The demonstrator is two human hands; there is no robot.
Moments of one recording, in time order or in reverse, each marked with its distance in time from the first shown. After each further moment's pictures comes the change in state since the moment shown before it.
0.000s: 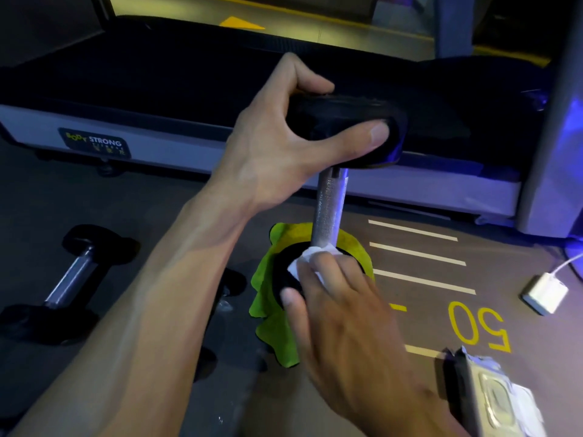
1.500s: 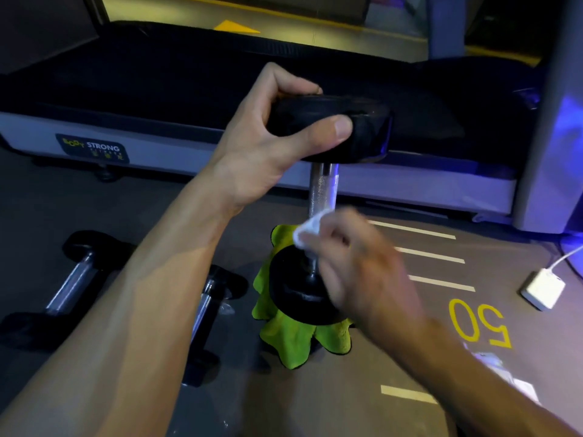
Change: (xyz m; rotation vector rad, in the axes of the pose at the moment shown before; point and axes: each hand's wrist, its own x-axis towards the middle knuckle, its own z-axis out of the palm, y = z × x) left_hand 0.009 -0.025 -0.015 -0.217 -0.071 0.004; right_hand 0.042 0.035 -0.001 0.119 0.289 -0.220
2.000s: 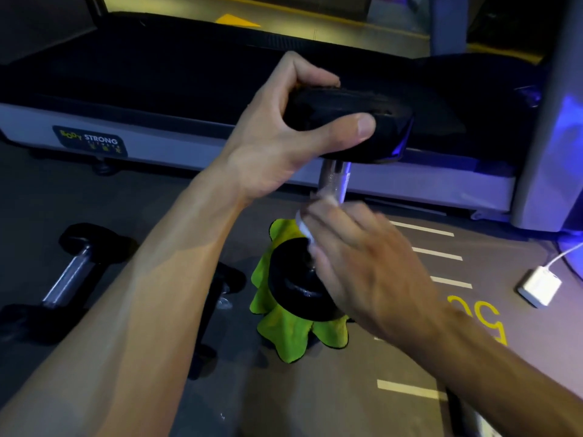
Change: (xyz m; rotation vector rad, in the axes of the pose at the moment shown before) left_hand -0.001 0.008 0.012 0.048 -0.051 0.014; right_hand 0.001 0.000 -0.019 -0.228 -0.274 -0.098
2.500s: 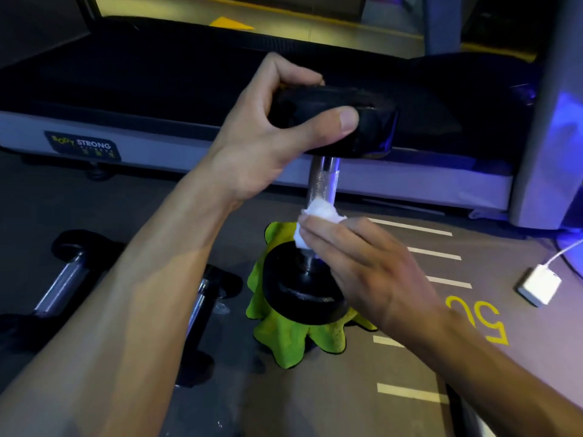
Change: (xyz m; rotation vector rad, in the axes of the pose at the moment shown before) left_hand 0.005 -0.006 0.001 -0.031 0.040 -0.024; right_hand -0.013 0.032 0.031 -0.012 0.144 -0.164
